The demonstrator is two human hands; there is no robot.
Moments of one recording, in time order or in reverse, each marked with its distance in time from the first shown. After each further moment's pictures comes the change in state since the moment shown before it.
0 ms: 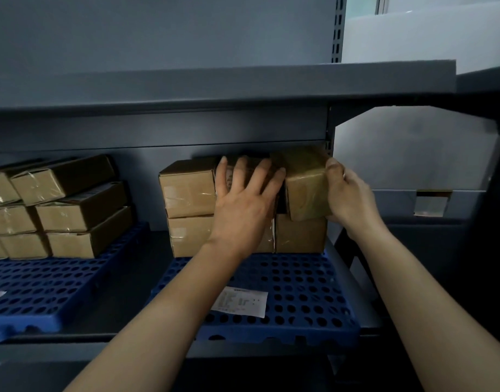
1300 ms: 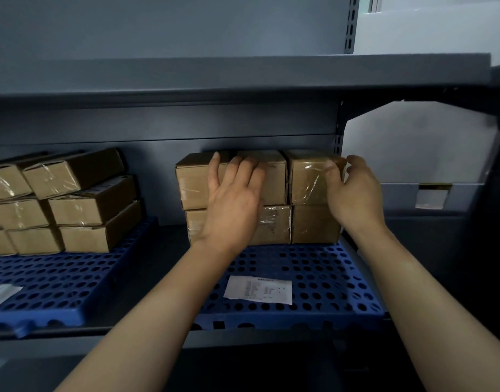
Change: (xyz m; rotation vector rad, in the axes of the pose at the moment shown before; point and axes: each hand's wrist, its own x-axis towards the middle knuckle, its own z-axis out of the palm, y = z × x) left_hand -0.023 -0.043 -0.002 -0.204 0.052 -0.056; right_hand -0.025 -0.010 0.023 -0.224 0.206 -0.222
